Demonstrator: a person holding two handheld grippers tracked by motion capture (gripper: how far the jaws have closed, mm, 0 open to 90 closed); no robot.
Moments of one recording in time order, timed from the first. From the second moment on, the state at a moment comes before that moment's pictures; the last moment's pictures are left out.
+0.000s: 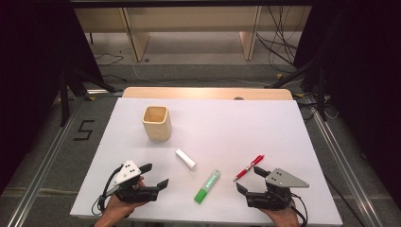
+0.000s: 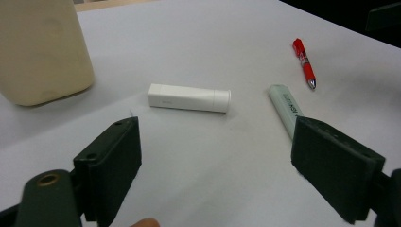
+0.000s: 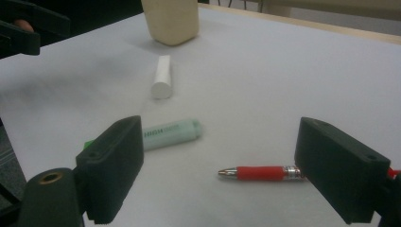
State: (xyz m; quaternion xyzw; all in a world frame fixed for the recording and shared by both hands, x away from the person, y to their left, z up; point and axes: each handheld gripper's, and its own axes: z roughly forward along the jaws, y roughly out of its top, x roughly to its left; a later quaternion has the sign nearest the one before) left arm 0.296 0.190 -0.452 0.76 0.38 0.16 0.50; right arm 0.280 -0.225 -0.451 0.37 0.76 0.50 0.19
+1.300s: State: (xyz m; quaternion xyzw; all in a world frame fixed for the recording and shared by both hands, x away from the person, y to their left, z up) left arm 0.364 0.203 -0.430 0.74 0.46 0.19 0.45; right arm 0.280 -0.226 -0.448 0.37 0.76 0.50 0.20
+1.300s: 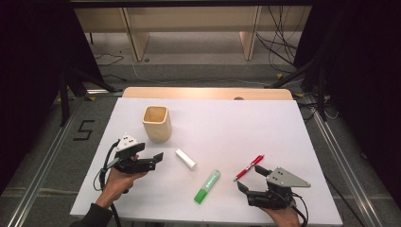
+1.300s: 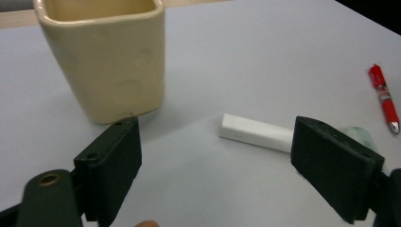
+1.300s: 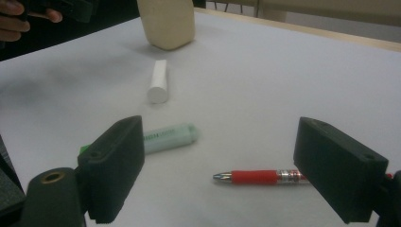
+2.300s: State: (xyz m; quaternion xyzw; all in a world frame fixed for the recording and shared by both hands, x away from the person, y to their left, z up) left arm 0.447 0.255 -0.433 0.69 0.57 0.25 0.38; right arm 0.279 -0.225 -0.448 0.36 0.76 0.50 0.20
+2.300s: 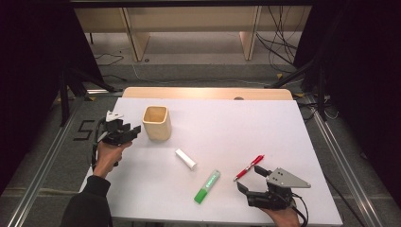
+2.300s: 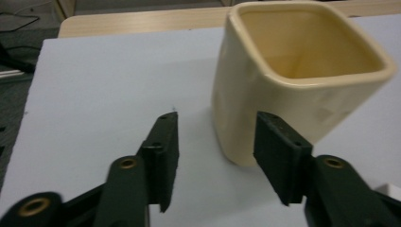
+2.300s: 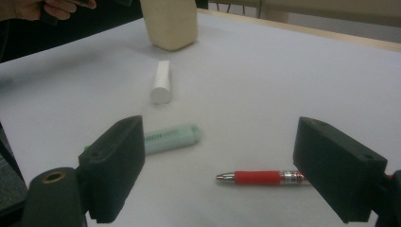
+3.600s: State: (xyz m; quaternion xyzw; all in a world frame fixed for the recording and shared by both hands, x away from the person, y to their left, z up) left arm 0.495 0.243 -0.470 0.69 0.58 0.19 0.39; right arm 0.281 -0.225 -0.449 0.36 0.76 0.50 0.20
